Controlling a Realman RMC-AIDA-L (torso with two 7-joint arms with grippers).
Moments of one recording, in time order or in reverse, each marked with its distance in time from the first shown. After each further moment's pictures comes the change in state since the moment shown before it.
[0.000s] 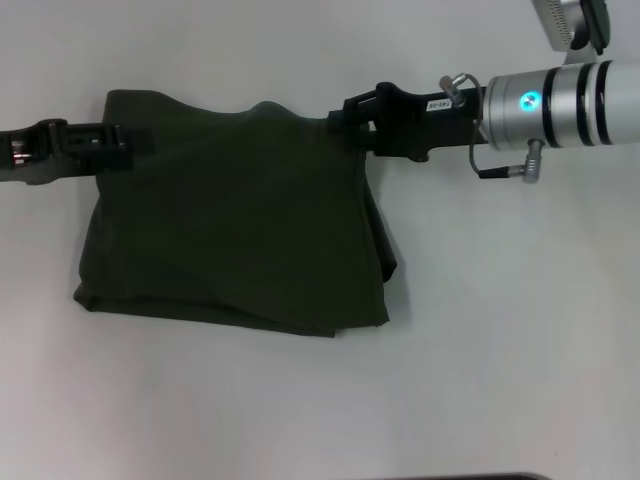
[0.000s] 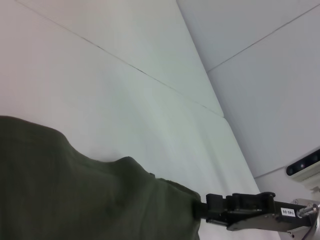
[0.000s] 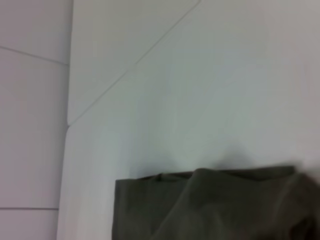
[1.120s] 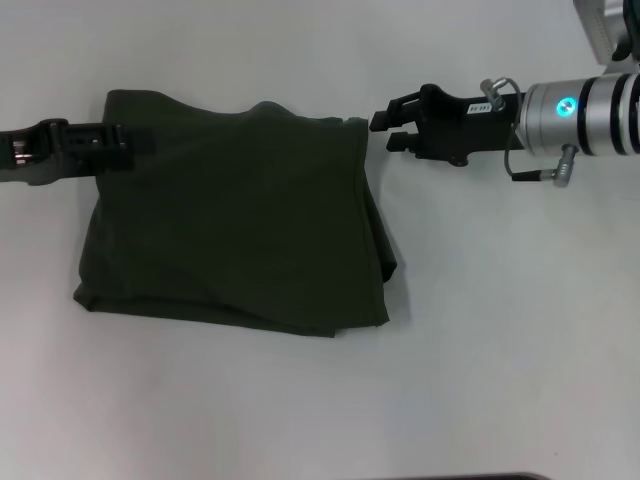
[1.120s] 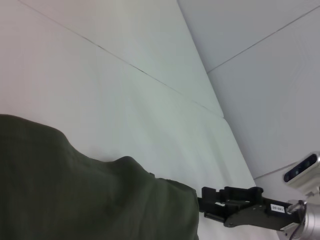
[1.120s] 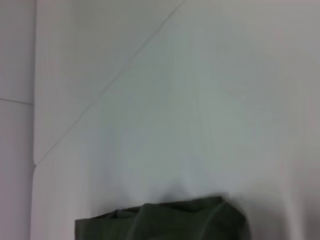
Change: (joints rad) left arm -0.001 -0.001 -0.002 -0.003 0.000 -0.001 -0.004; right arm -0.049 -0.028 -0.003 0.005 0.000 0.065 0.050
